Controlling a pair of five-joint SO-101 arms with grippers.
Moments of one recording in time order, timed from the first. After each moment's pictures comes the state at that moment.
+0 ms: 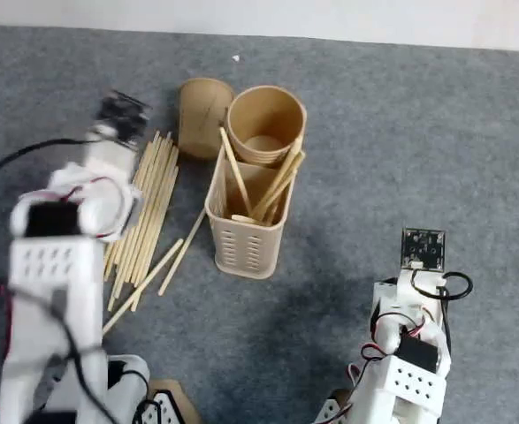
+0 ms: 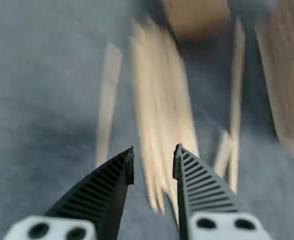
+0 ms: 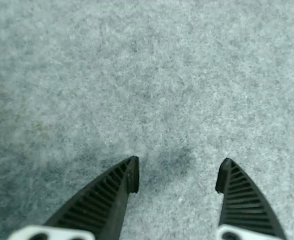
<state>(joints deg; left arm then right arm) -8.4 -31.0 31.3 72.0 -25.7 16.0 -77.6 96.0 37.0 19.7</state>
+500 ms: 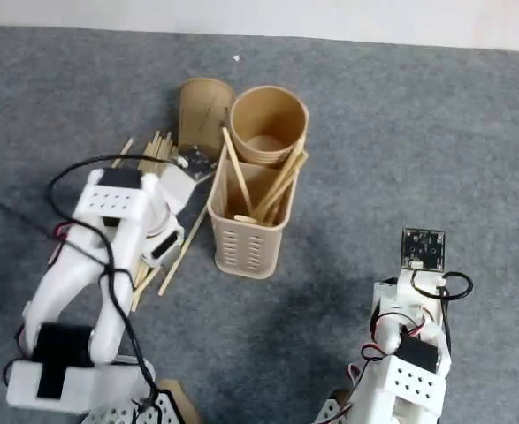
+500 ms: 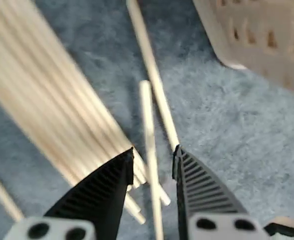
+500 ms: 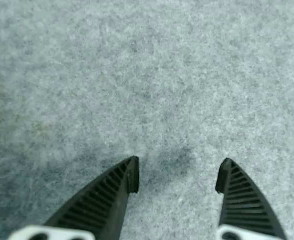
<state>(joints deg) -0.5 -4.8 31.3 74.8 -30.8 16.0 -77.6 96.0 37.0 19.7</state>
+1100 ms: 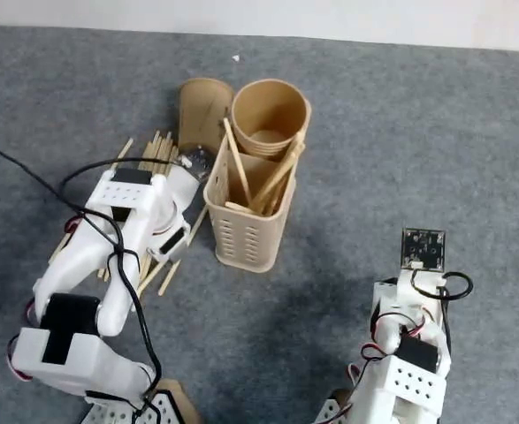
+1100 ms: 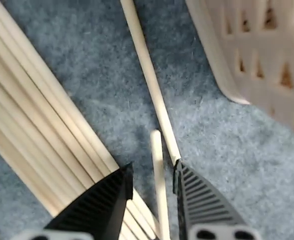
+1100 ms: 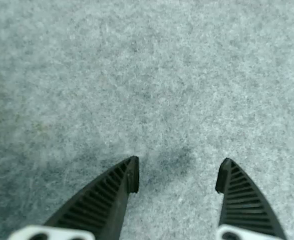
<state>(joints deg) 0.9 8.8 29.1 65.5 -30.0 16.0 -77.6 96.0 37.0 19.7</state>
